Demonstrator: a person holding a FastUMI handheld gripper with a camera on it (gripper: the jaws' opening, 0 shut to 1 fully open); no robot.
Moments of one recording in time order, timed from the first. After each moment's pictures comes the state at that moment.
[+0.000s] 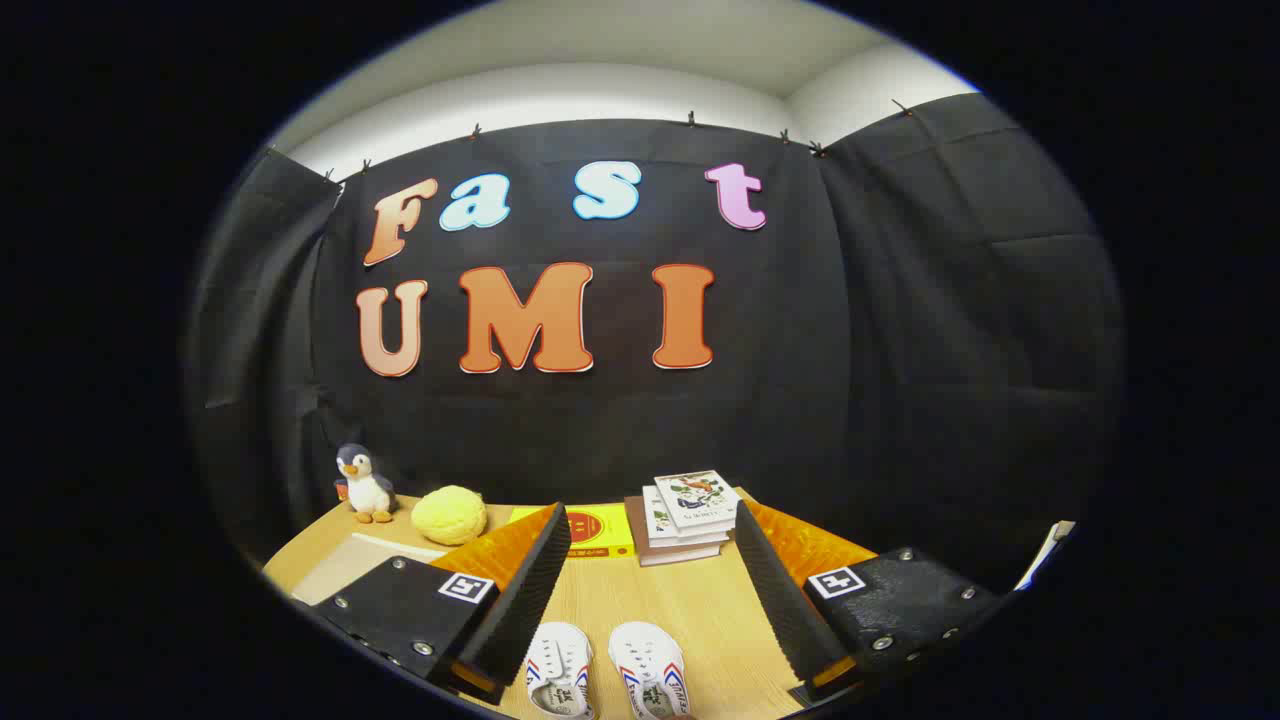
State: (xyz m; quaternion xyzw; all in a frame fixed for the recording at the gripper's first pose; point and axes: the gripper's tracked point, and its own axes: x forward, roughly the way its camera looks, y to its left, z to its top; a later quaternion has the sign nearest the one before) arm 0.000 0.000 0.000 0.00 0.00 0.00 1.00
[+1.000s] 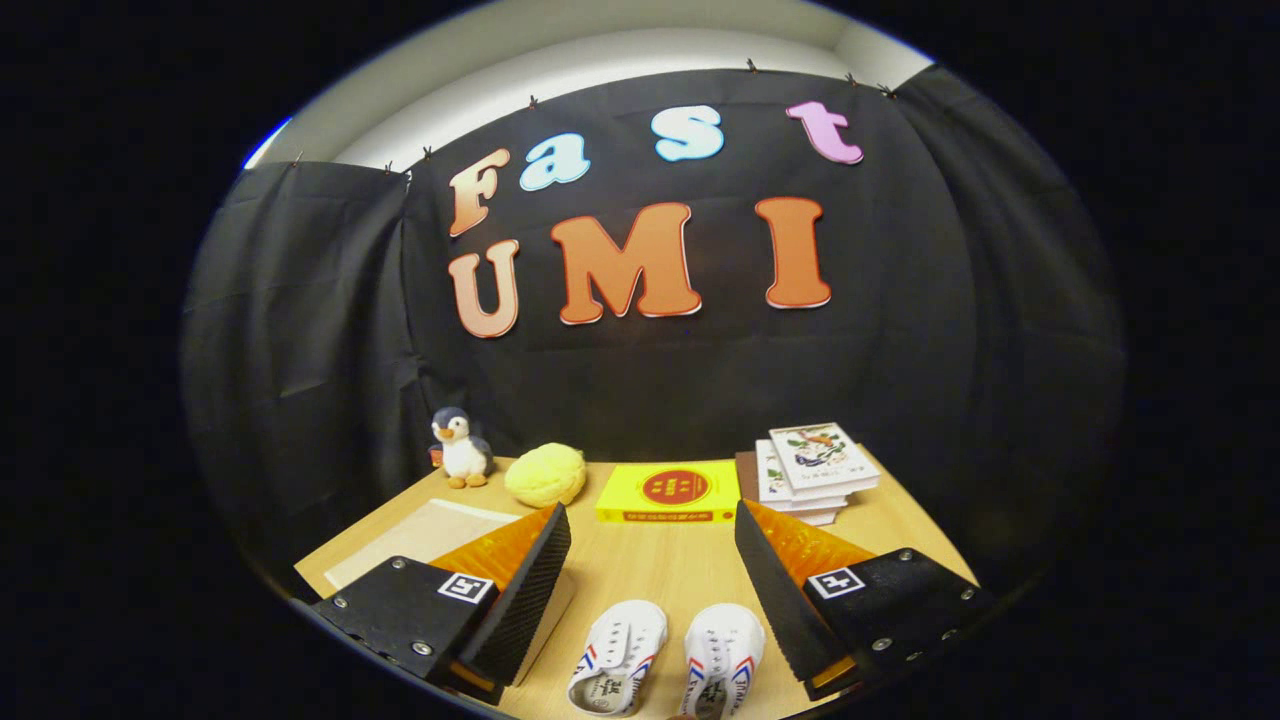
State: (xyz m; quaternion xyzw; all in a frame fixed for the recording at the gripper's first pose) arm 0.031 0.067 -0.073 0.04 0.10 0.18 0.98
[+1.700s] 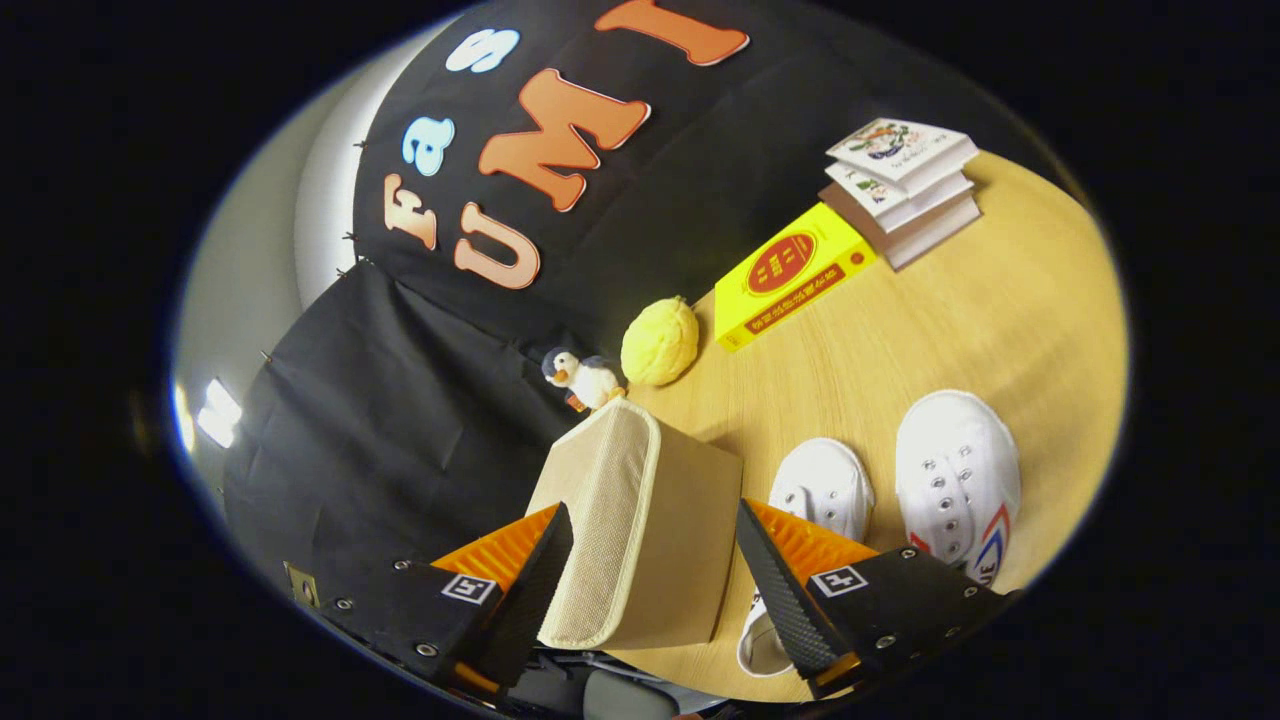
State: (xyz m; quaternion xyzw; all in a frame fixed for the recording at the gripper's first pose) arm 0.010 0.143 -0.198 0.33 0.36 0.35 0.80
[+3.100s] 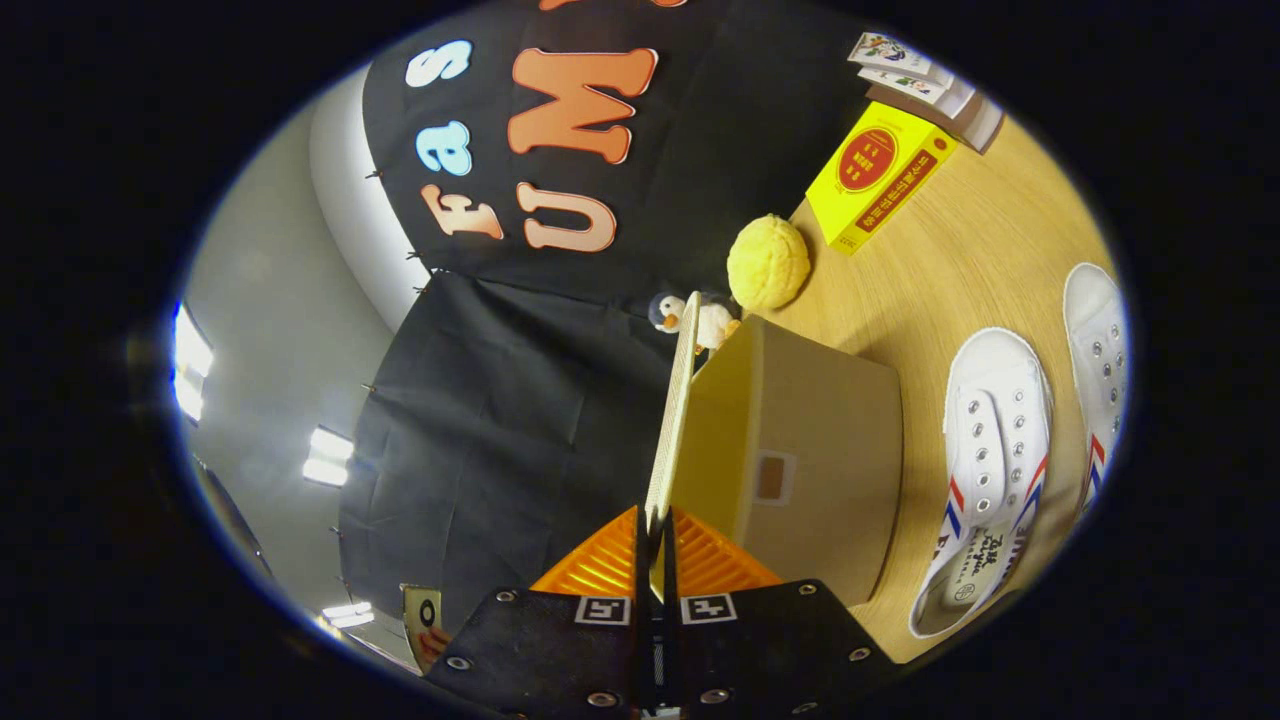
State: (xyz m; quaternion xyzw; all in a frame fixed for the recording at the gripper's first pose) arm -0.042 0.211 -0.122 0.42 0.37 0.47 0.68
